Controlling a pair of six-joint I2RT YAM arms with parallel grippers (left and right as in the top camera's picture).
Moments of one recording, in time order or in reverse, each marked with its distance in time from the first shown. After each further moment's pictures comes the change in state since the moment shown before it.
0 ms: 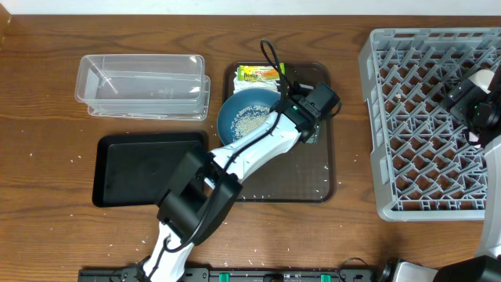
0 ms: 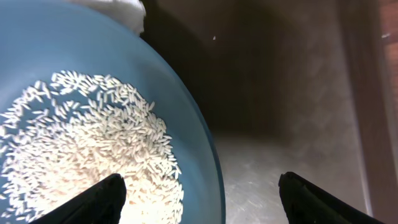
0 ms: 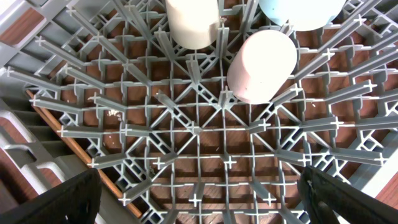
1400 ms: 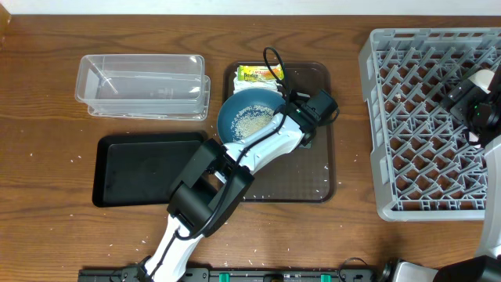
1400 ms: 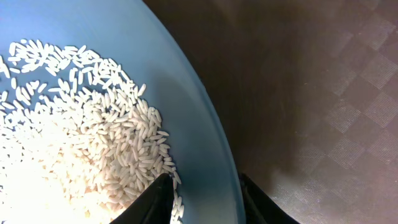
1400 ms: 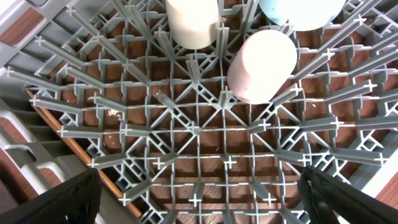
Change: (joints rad) left arm 0.000 0.071 0.000 -0.005 -0.006 -0.025; right arm 0.000 0.000 0.000 0.000 0.000 0.000
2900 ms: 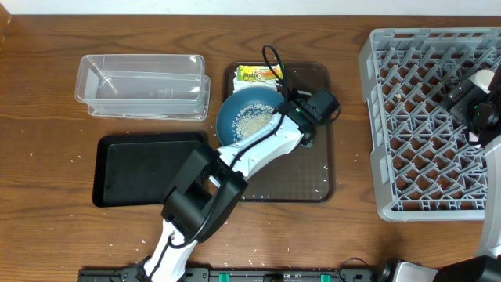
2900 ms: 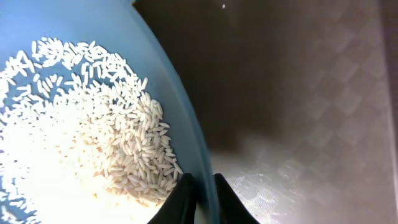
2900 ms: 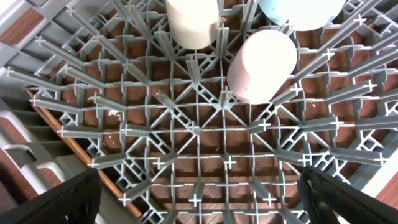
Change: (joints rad) left arm -0.006 -0.055 0.000 -0.037 0.001 0.000; right arm 0.000 0.000 0.000 0.000 0.000 0.000
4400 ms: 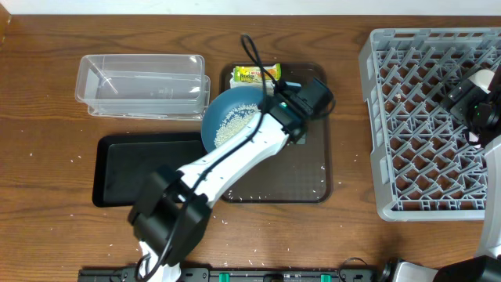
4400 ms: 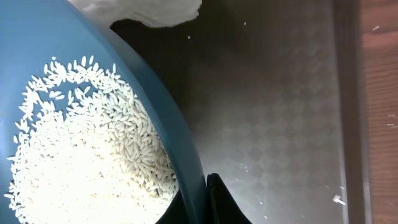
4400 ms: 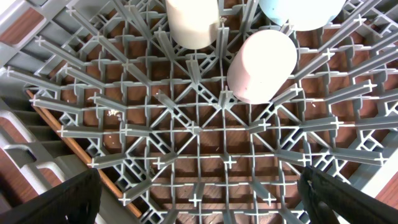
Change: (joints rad) left arm 0.023 -0.216 0.000 -0.193 0.013 -0.046; right arm 0.000 0.000 0.000 0.000 0.000 0.000
